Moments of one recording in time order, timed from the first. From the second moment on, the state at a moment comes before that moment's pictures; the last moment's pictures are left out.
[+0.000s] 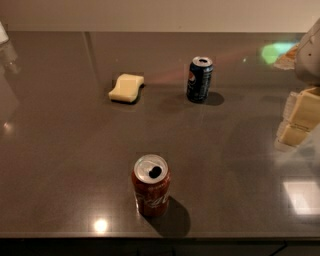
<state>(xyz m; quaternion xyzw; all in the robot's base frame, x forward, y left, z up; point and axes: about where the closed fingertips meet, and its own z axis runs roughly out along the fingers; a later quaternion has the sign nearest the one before) 0.438 -0.217 0.976 -0.60 0.78 -0.03 0.16</state>
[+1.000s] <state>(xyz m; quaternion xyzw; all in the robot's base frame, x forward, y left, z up) 0.437 -0.191 0.972 -0.63 0.76 0.01 0.17</state>
